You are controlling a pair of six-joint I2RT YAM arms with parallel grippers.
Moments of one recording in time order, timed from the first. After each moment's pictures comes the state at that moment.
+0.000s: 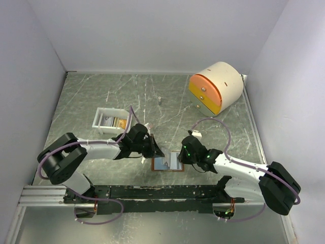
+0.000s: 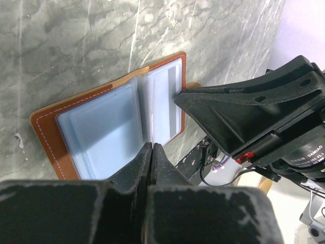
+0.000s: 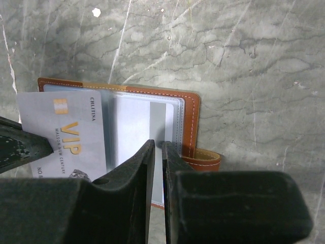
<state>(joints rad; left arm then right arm) -0.86 1.55 0.63 0.23 0.31 -1.06 0.82 1.10 0.39 -0.18 0.17 0.83</state>
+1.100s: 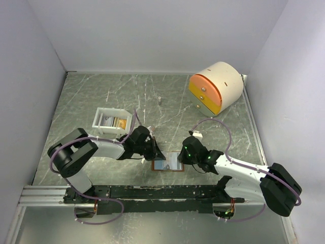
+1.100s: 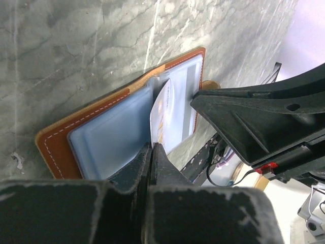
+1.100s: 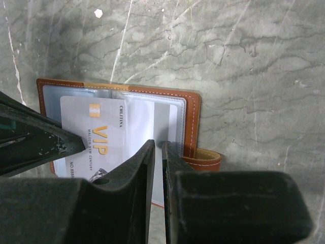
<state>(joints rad) -0.87 1.66 0.62 0.33 0.37 -1.09 0.82 1.08 0.37 -0.16 0.17 0.84</state>
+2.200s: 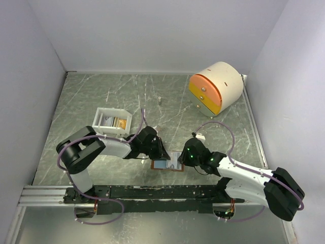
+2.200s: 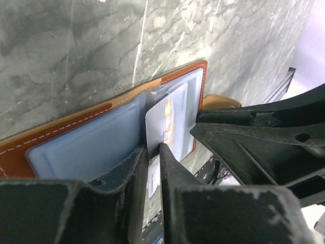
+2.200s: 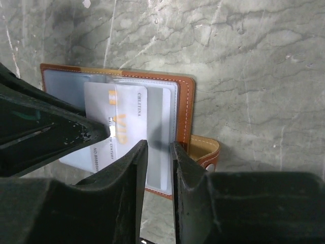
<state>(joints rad) -0.92 1.75 0.70 0.33 0.30 -1.08 0.81 1.02 0.34 -0.21 0.14 0.91</state>
